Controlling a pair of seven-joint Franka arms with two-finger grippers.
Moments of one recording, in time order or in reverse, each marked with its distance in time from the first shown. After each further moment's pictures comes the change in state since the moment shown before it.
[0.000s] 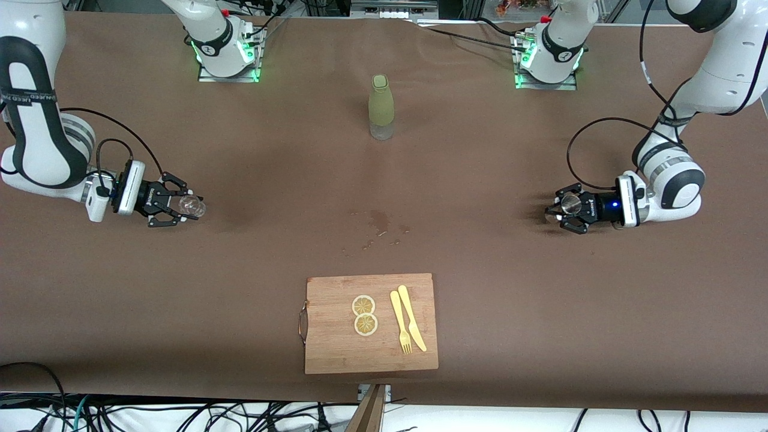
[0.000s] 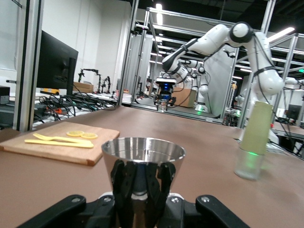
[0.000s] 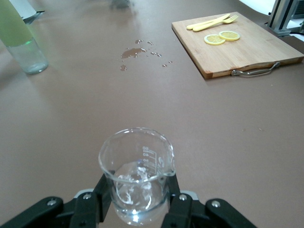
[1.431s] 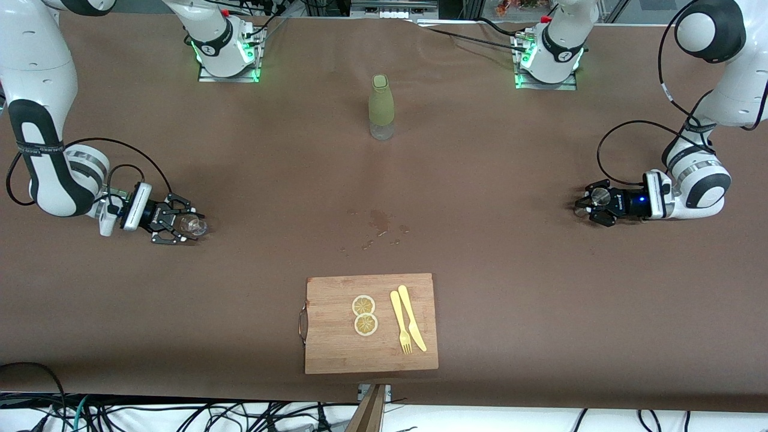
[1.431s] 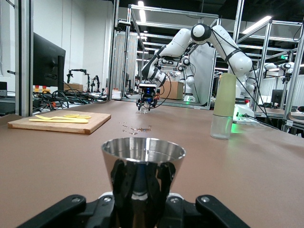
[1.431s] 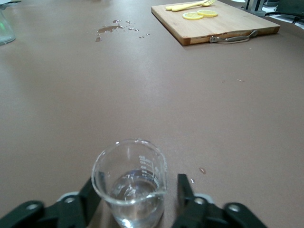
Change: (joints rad) left arm 0.089 0.180 0.110 0.161 0.156 -0.142 0.163; right arm -0.070 0.256 0.001 0.137 0.123 0.003 -0.177
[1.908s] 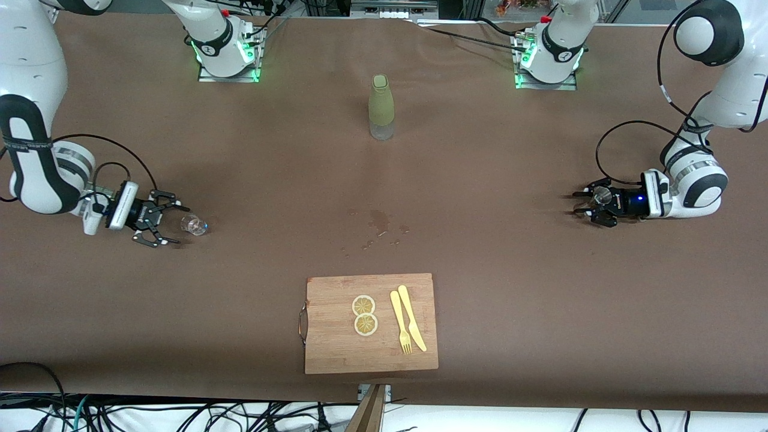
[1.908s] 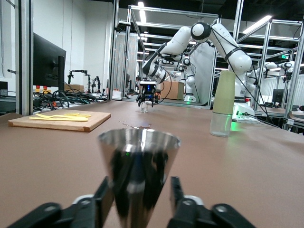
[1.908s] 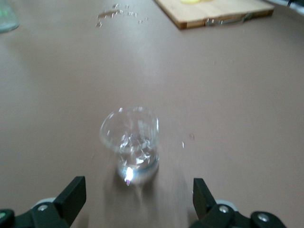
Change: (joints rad) left arm 0.000 0.015 0.014 0.002 0.000 -0.003 0.018; right arm -0.007 -0.041 -0.072 0.032 -0.141 -0.020 0.089
